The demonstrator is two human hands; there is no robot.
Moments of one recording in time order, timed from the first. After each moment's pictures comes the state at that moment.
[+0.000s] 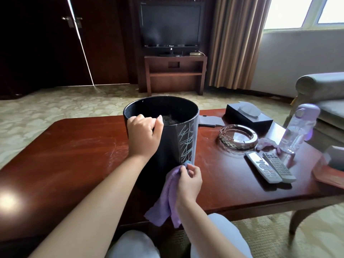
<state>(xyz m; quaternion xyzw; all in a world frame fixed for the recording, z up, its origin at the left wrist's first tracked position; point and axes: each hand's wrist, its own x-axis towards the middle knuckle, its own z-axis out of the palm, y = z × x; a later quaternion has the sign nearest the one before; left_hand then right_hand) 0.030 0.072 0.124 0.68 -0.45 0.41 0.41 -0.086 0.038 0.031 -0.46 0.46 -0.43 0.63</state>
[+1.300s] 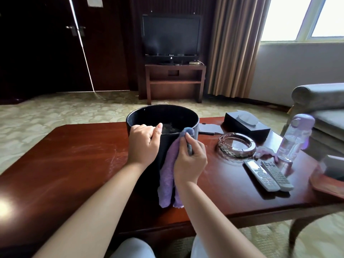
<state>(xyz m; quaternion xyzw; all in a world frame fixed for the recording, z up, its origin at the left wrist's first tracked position) 0.032 0.080 0.127 0.68 -0.46 0.34 0.46 -0.072 0.033 0.110 -0.54 0.29 -0.65 0.45</state>
